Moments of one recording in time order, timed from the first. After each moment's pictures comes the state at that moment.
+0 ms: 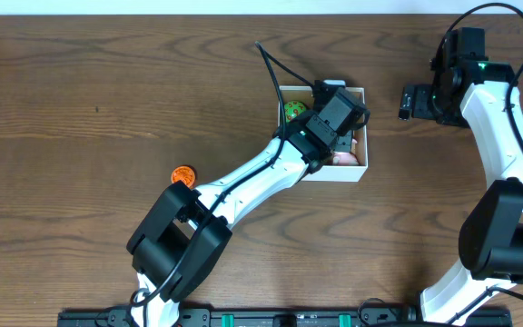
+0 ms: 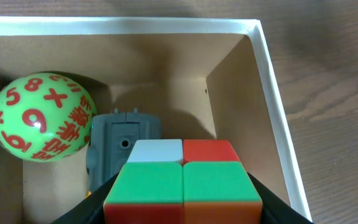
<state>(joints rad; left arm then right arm) -0.81 1.99 1.50 -0.37 -0.19 -0.62 -0.08 1.87 1.54 -0.93 0.07 0.11</state>
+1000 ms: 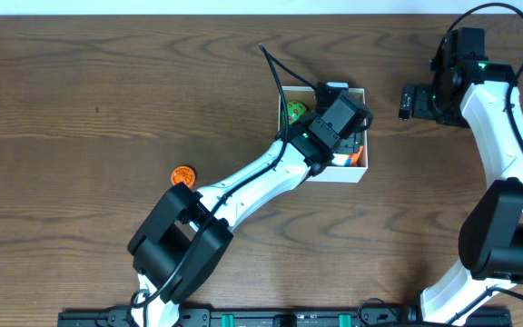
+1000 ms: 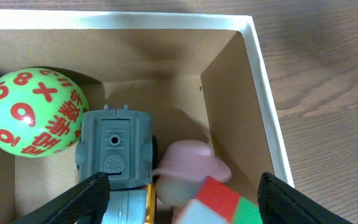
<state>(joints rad) -0.82 1.99 1.50 -0.37 -0.19 -0.63 -0.08 1.87 1.54 -0.93 0.07 0.11</state>
